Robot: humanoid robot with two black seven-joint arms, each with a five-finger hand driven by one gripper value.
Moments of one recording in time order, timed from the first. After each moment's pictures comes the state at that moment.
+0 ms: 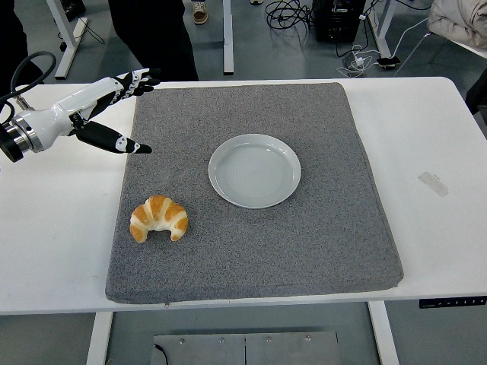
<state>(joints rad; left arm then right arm) -1.21 0.84 0.14 -1.36 0.65 0.13 -0.47 -0.09 0.00 0.09 0.15 -0.08 -0.05 0.23</state>
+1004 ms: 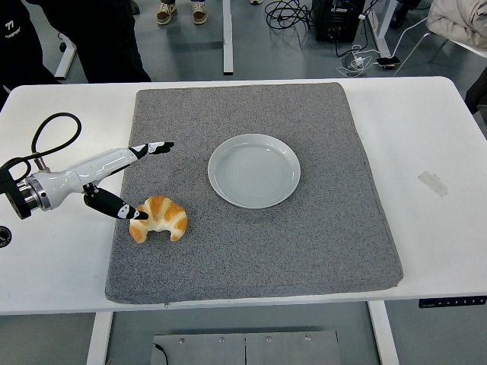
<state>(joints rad) -1.13 0.84 0.29 -1.43 0.95 0.35 -0.48 -0.09 0.00 0.09 0.15 -0.08 -0.05 0.23</state>
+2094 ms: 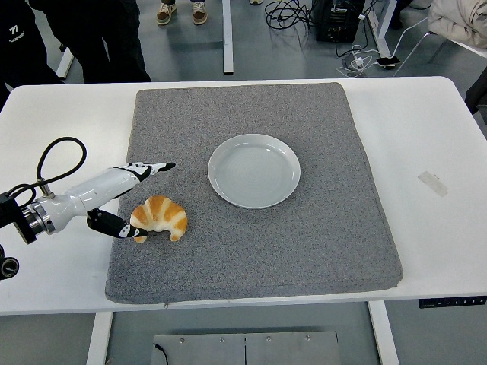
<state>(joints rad) -1.08 0.80 0.38 -1.43 1.04 0.56 -0.47 -0.09 0.00 0.09 0.15 -0.08 -0.05 0.23</state>
